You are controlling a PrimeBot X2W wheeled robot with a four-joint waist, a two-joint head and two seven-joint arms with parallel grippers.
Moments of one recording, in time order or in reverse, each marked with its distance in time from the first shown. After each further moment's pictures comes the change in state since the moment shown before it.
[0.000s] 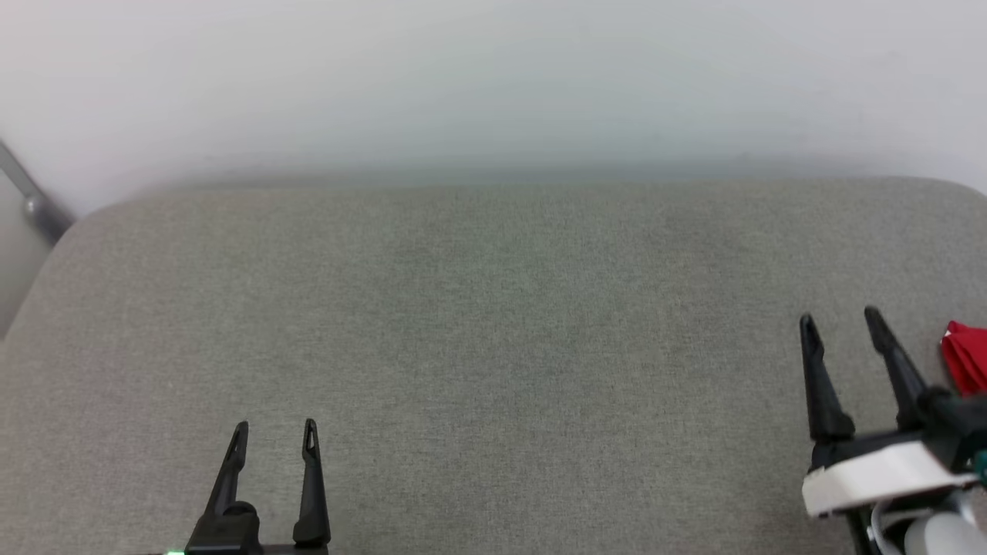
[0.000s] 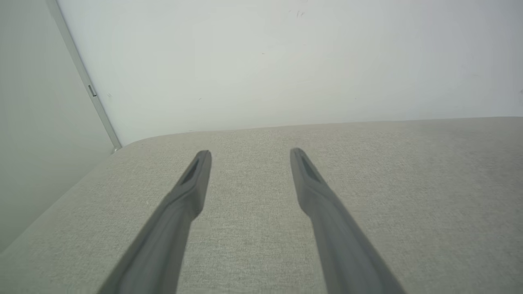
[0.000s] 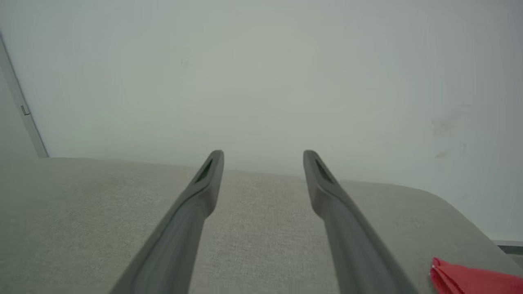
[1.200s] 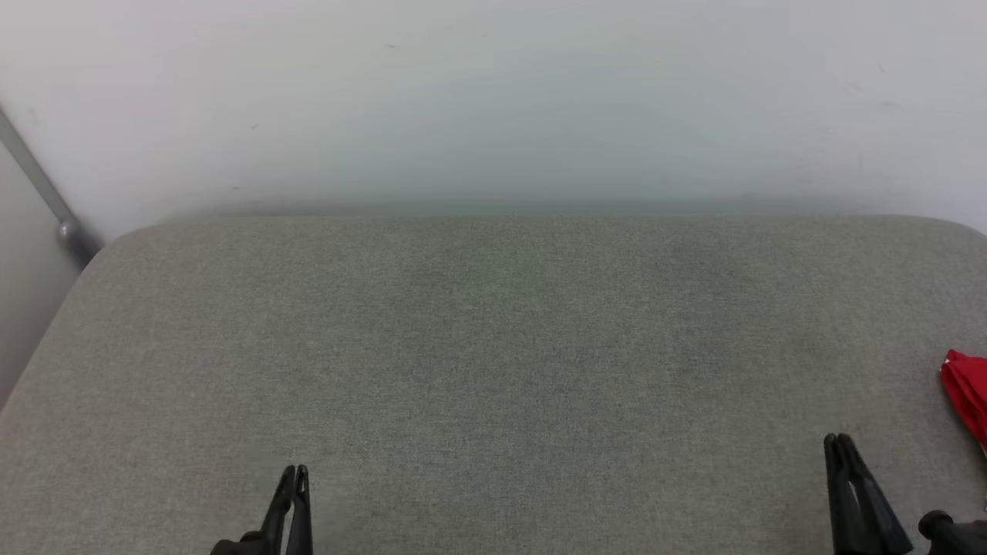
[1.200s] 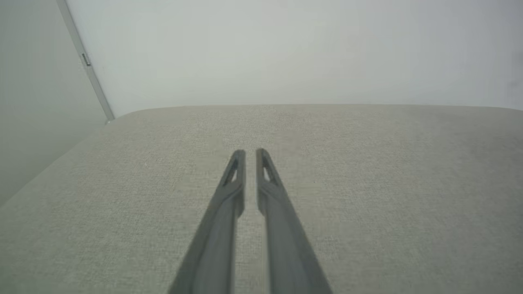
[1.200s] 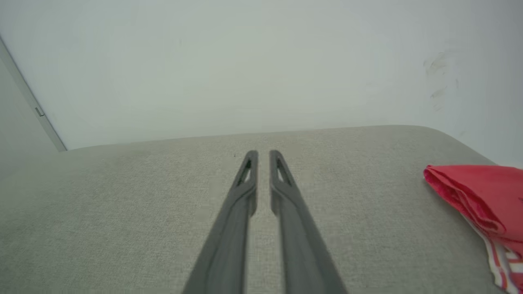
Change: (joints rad) left arm 0.040 -0.023 0.013 0.087 -0.028 -0.062 0.001; right arm 0.307 0.091 -0.035 -0.134 0.042 0.000 0.001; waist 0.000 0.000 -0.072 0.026
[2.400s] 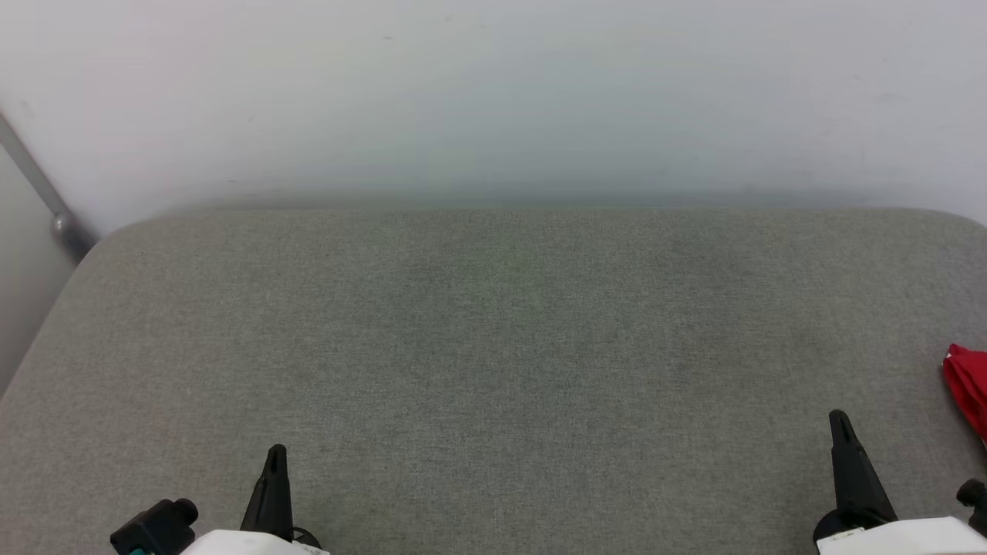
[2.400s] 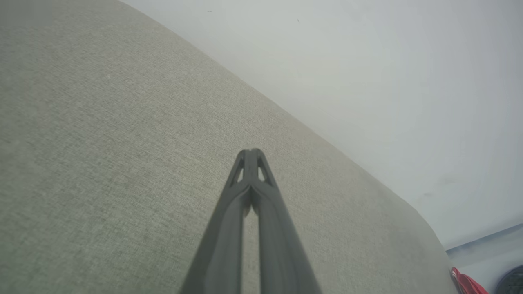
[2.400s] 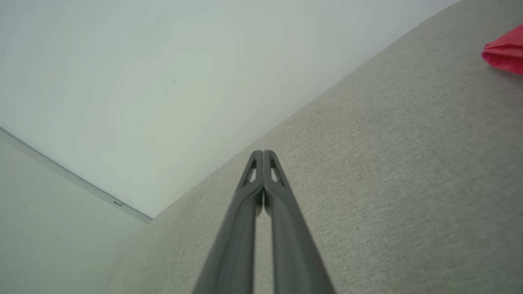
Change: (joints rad) left arm -0.106 0.006 0.043 0.090 -0.623 -0.062 0.137; right arm -0.105 -0.012 0.012 0.108 0.597 0.000 0.125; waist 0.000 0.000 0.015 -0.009
